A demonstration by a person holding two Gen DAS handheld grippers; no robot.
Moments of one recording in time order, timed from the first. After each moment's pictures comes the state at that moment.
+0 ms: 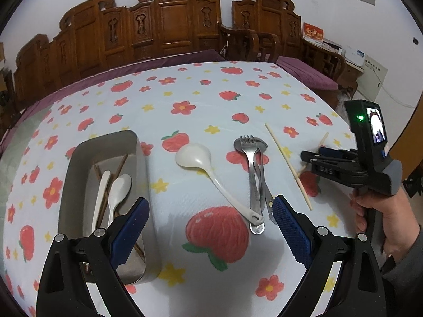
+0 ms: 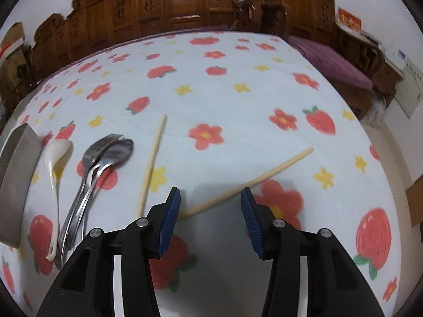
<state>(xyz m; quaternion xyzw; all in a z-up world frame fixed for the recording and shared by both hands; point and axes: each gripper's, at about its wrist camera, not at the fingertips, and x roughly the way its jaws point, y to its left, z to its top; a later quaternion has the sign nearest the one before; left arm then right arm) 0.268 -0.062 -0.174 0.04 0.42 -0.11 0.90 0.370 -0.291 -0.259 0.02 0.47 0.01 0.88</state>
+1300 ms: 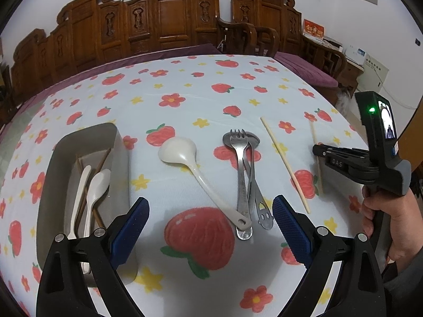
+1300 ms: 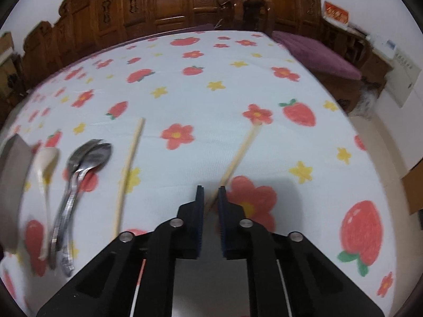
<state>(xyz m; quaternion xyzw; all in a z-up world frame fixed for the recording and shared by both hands) 0.277 -0.081 -0.192 0.03 0.43 -0.11 0.90 0.366 -0.313 -0.257 0.04 0.47 -0.01 0.88</state>
